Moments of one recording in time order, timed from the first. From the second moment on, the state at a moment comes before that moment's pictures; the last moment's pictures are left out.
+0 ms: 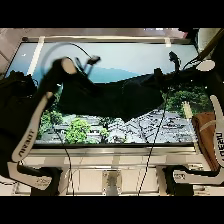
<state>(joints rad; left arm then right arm) -0.43 -1.61 1.58 1.15 -1.26 -1.29 -0.08 -1.41 1.39 -0.62 1.38 1.51</state>
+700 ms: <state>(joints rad) -0.57 -1.80 1.53 1.15 -0.67 -1.47 -0.08 -1.38 1.40 -0.64 1.29 1.58</state>
